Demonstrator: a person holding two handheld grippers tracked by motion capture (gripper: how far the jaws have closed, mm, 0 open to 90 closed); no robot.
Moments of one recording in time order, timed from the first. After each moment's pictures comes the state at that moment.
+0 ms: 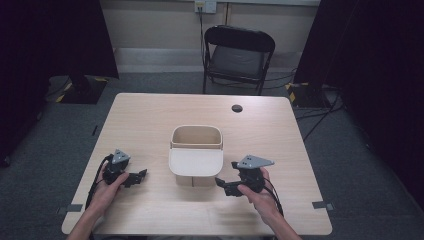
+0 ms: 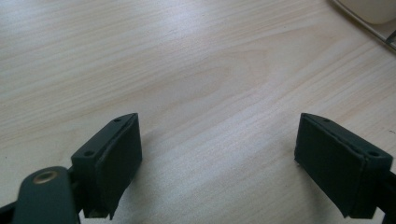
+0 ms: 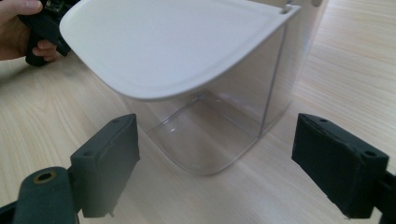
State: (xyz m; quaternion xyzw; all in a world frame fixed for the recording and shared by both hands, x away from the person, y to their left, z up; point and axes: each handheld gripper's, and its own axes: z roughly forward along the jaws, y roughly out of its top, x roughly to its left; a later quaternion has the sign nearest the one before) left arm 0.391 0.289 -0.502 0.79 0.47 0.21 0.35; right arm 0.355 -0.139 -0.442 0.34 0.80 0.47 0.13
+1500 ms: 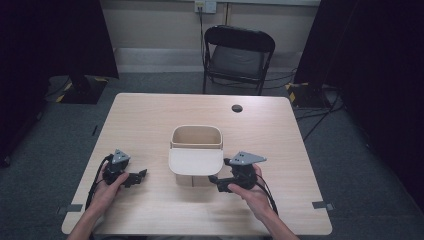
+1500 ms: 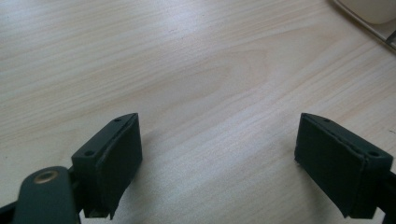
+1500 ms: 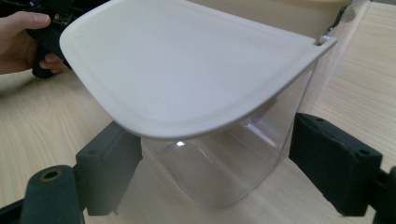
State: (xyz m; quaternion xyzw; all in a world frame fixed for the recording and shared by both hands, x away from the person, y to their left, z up) left arm 0.391 0.289 -0.502 0.79 0.47 0.21 0.35; right arm 0.365 -0.121 -0.440 0.33 0.80 0.49 0.13
